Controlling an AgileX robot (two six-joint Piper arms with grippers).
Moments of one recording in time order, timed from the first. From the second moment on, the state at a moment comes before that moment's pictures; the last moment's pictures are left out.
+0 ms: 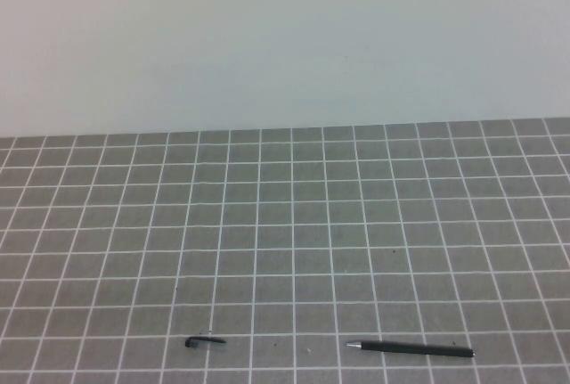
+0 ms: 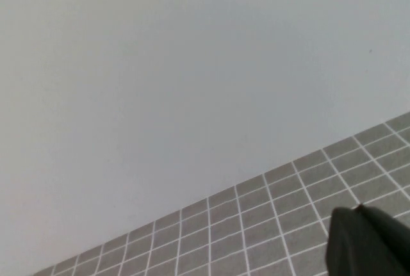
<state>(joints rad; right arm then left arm) 0.00 -0.03 0.04 0.13 -0.13 0.27 -0.04 -0.03 0.04 -0.02 -0.54 -0.13</state>
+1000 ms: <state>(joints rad) 0.00 -0.01 -0.21 0.06 0.25 -0.06 -0.04 0.03 -0.35 -0.07 0.48 -0.31</state>
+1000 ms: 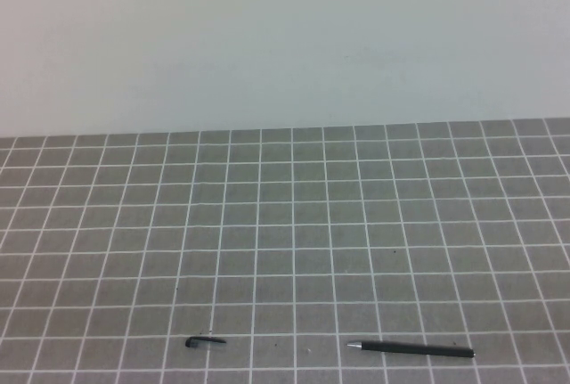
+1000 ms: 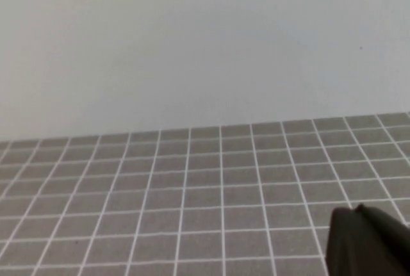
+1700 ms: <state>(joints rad) 0.04 0.86 -0.66 0.66 0.73 -1.07 -0.04 0.58 -0.44 -0.42 0.54 0.13</state>
